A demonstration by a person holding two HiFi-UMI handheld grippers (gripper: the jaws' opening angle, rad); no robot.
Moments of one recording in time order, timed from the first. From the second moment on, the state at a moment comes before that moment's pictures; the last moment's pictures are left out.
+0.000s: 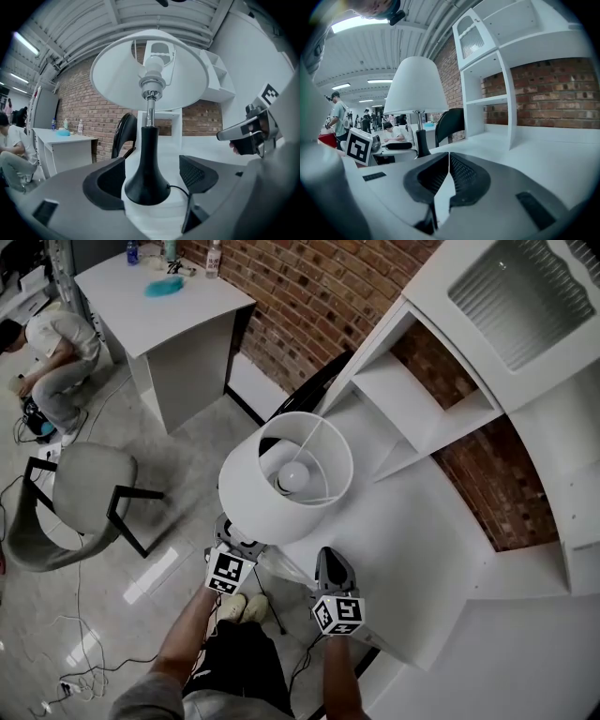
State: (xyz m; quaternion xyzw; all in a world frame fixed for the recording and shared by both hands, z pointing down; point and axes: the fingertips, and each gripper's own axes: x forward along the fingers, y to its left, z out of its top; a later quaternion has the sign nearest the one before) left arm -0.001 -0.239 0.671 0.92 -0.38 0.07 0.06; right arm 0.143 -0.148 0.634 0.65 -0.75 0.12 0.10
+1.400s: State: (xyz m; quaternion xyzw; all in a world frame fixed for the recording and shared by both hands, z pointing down) left arm -0.034 -0.108 0.532 0.90 -0.42 0.07 0.07; right arm 0.141 -0.046 0.517 0.64 -0.76 0.08 0.07
